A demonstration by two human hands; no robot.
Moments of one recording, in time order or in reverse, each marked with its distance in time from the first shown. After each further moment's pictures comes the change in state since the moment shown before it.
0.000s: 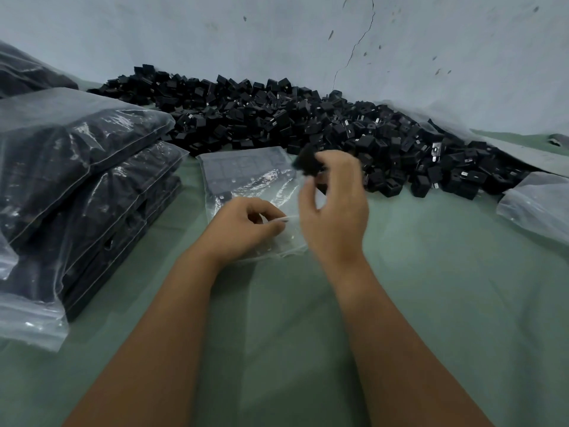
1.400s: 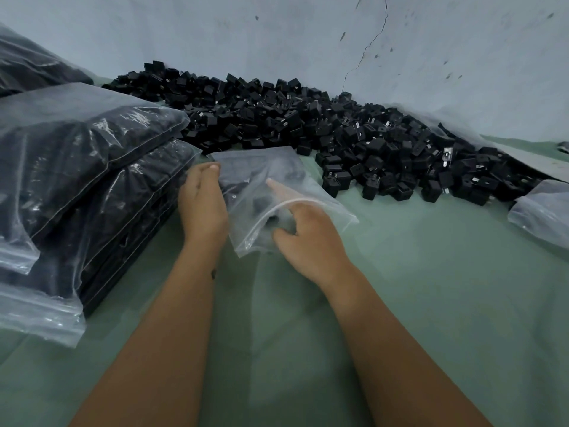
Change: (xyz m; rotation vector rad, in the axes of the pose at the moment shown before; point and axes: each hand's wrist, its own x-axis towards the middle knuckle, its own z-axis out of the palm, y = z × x) left_hand 0.016 -0.016 -0.022 -0.416 0.765 -0.242; right_hand -0.021 -0.011 0.016 -0.014 -0.735 0.240
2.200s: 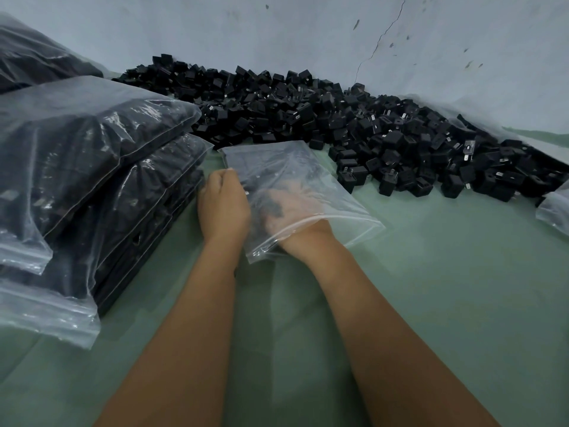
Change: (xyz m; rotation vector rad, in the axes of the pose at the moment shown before) left_hand 0.001 -0.002 0.005 0.288 0.009 -0.086; right_hand 0.048 -0.013 0.036 -0.297 -0.144 -0.002
